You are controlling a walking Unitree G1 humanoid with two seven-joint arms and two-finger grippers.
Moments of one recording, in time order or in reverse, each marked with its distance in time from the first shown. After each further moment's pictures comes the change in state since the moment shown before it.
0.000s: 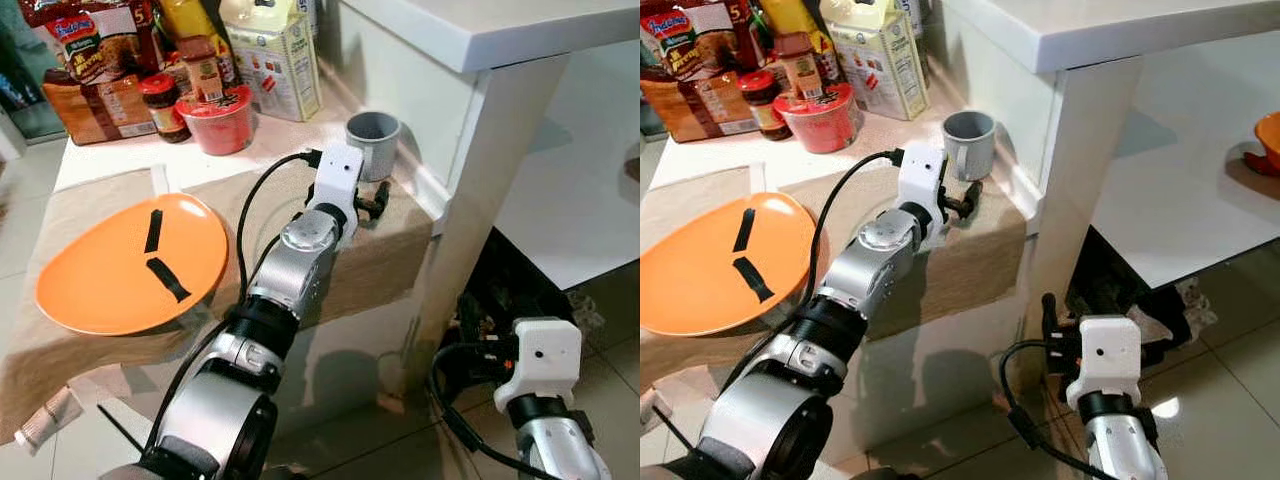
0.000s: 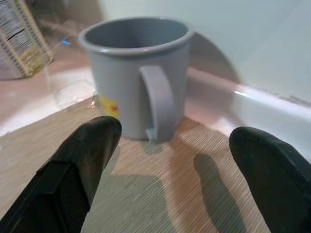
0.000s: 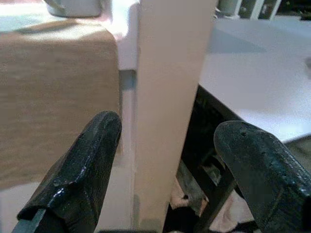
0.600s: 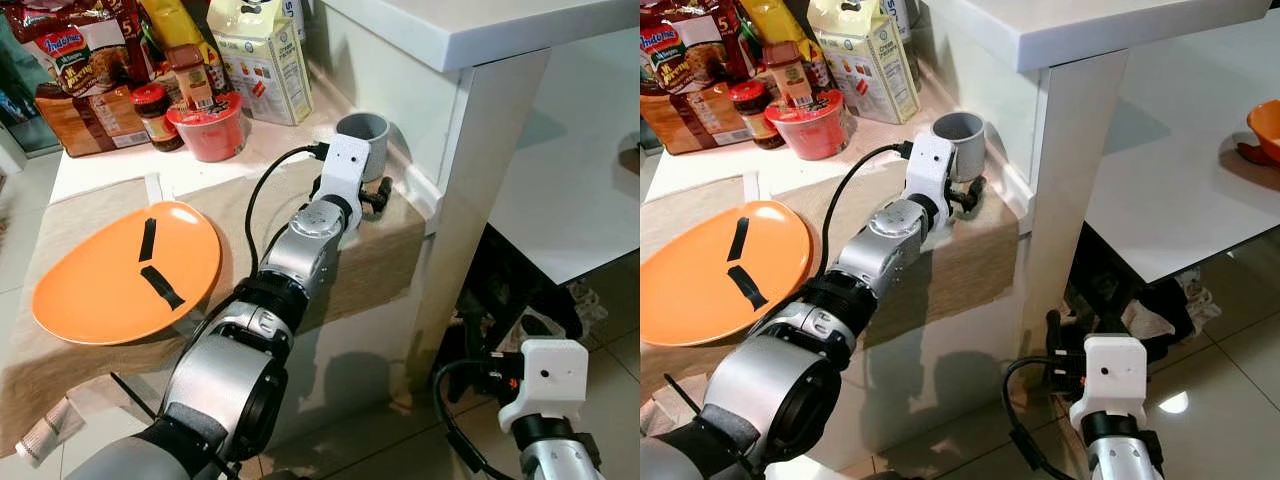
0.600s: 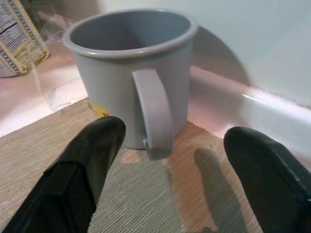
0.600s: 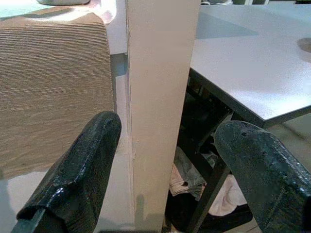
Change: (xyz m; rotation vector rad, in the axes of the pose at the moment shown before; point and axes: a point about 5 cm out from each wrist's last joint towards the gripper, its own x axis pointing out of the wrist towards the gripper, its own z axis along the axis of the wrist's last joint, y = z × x) left arm 0.013 0.004 -0.002 -0.027 0.038 0.046; right arm -0.013 0.003 -0.003 0.016 0.031 -0.014
